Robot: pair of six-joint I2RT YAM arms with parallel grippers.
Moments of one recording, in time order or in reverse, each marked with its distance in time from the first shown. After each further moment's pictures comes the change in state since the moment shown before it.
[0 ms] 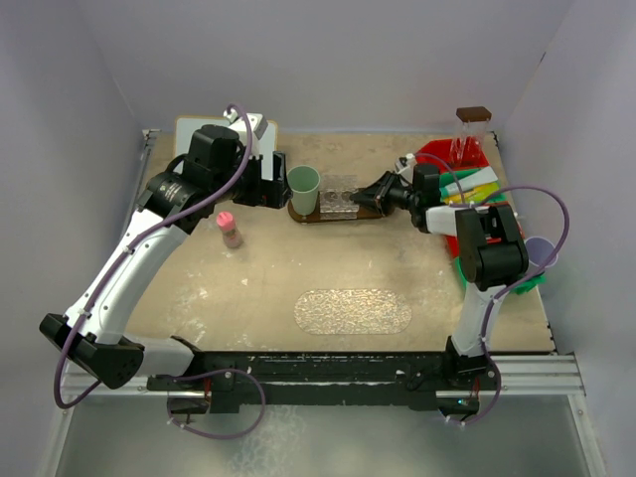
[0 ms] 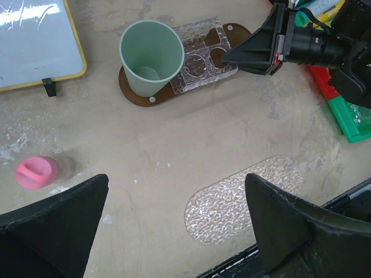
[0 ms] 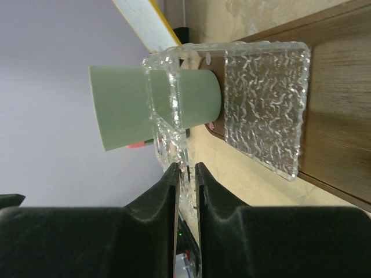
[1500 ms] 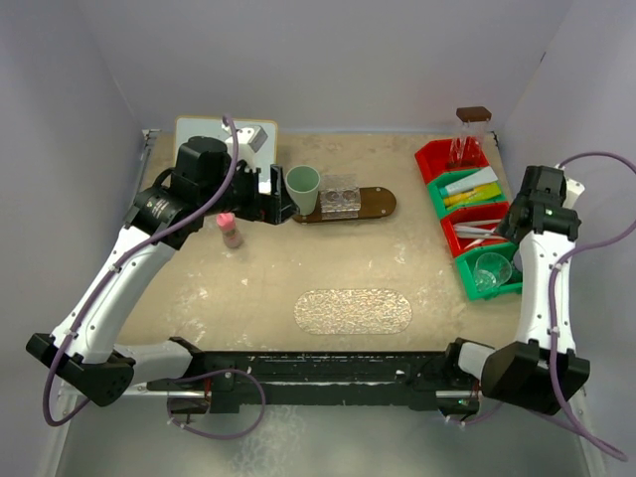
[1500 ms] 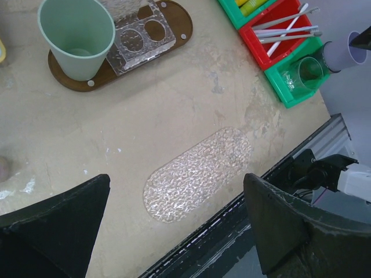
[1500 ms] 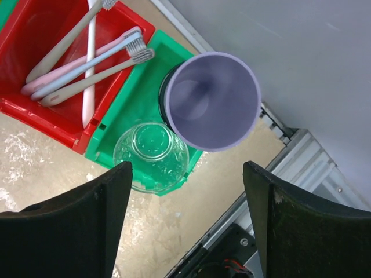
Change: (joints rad) left arm 0.001 -0.101 -0.084 0.025 0.217 -0.055; right arm -0.433 -0.800 0.197 -1.560 1.306 -0.829
